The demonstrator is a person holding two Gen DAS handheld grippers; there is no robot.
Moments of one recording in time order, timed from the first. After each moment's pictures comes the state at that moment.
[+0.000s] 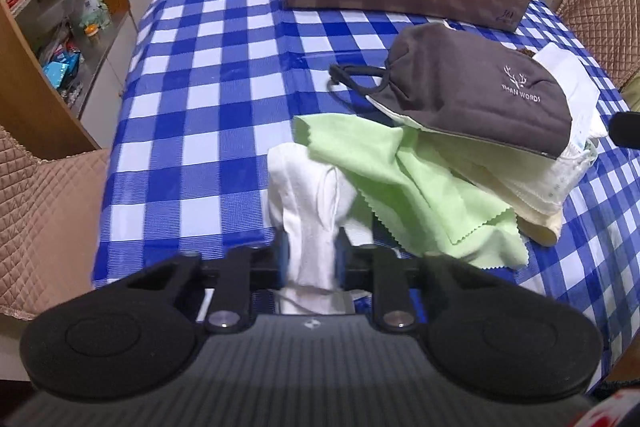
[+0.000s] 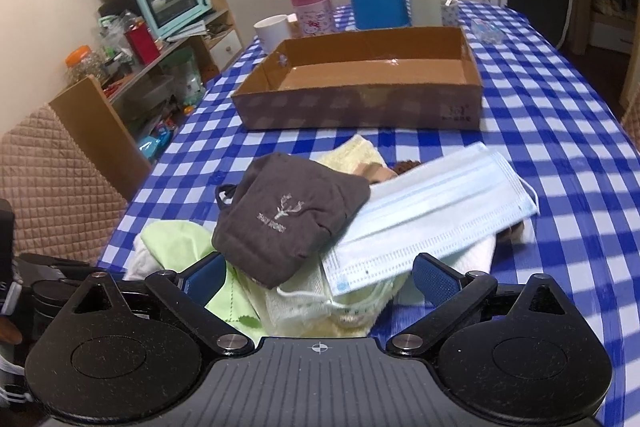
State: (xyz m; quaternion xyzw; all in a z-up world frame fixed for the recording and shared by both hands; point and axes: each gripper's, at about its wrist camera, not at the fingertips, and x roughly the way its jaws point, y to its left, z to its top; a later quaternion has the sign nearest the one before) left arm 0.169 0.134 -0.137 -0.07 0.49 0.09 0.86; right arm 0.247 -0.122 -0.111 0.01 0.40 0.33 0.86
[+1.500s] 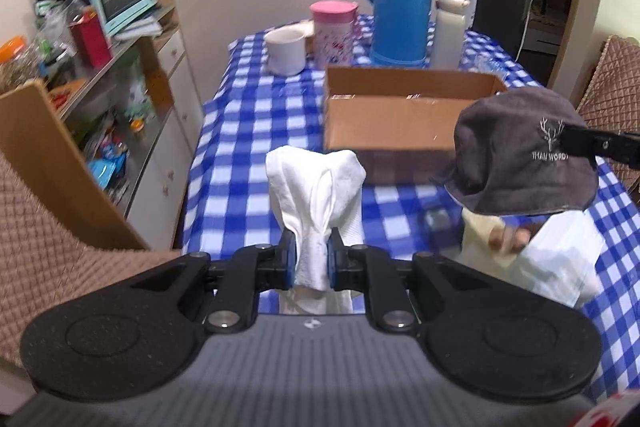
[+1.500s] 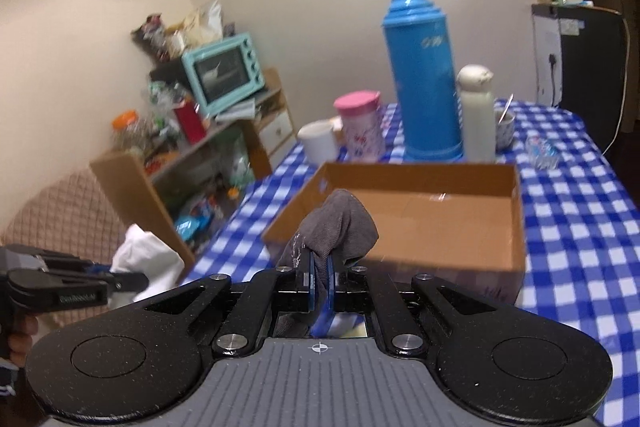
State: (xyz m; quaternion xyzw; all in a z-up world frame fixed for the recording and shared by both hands) left arm 0.243 0.147 -0.021 -0.04 0.38 0.15 0.91; right arm 0.349 -0.103 -0.039 0.04 0.28 0.41 0.87
